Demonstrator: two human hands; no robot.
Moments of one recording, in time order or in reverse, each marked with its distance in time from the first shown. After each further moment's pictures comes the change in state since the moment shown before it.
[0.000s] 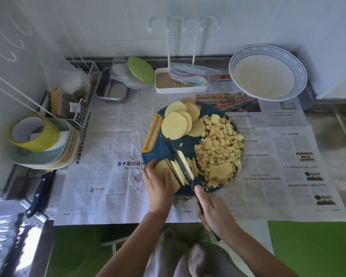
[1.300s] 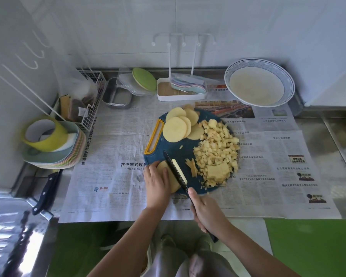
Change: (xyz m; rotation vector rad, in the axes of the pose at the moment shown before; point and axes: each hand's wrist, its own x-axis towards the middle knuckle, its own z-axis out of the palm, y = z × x) left_hand 0.008 -0.010 -0.006 0.152 -0.020 0.094; right_hand -0.001 0.007 0.016 -0.116 -0.028 0.044
